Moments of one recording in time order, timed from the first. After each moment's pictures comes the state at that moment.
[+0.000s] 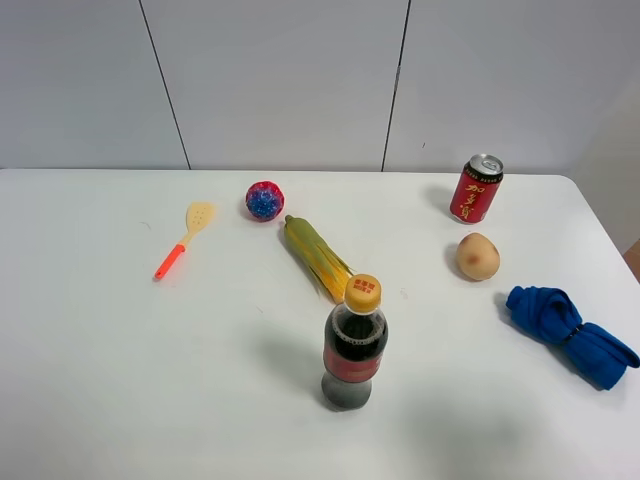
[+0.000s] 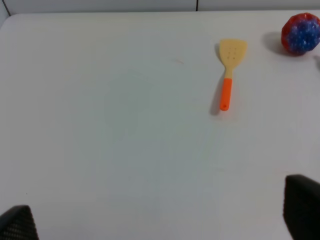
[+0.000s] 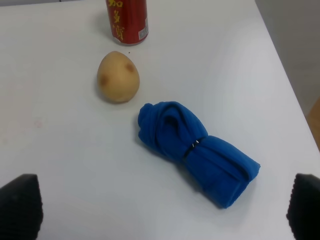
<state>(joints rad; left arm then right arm) 0.07 -0.01 -0.51 0.00 1.06 -0.02 -0.08 0.00 -0.50 0.00 1.06 0.00</state>
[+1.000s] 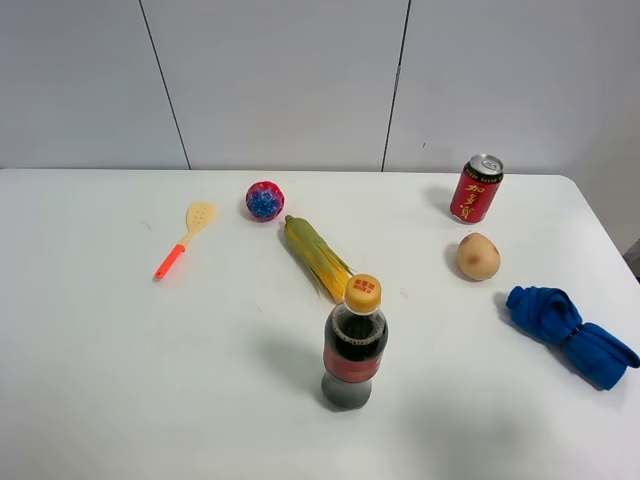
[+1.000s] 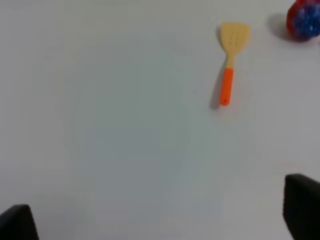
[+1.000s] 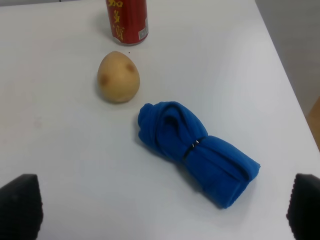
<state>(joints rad) 0.07 0.28 -0.59 -0.02 0.91 -0.02 -0.08 0.00 -0.50 0.00 1.06 0.00</state>
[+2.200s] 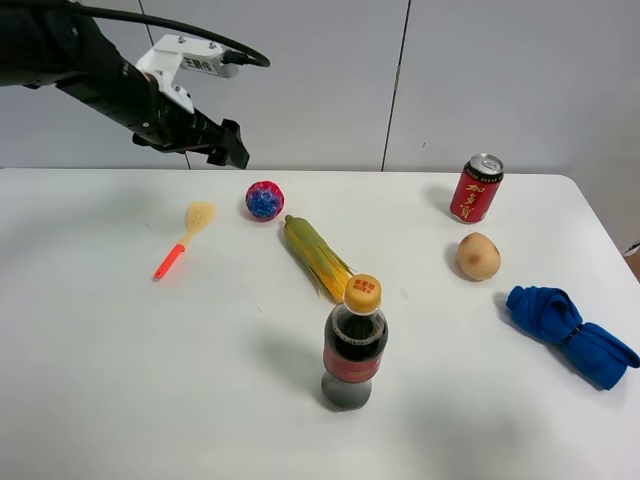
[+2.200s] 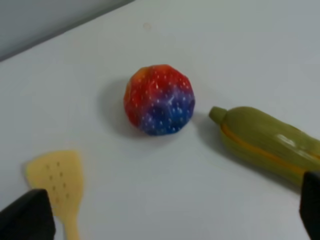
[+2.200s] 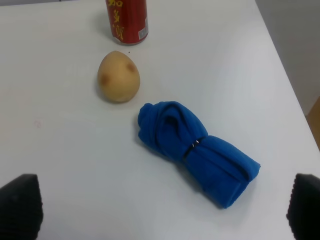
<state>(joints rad) -0.28 1.85 -1.41 -0.35 0.56 0.42 -0.08 0.00 -0.50 0.00 1.06 0.00</state>
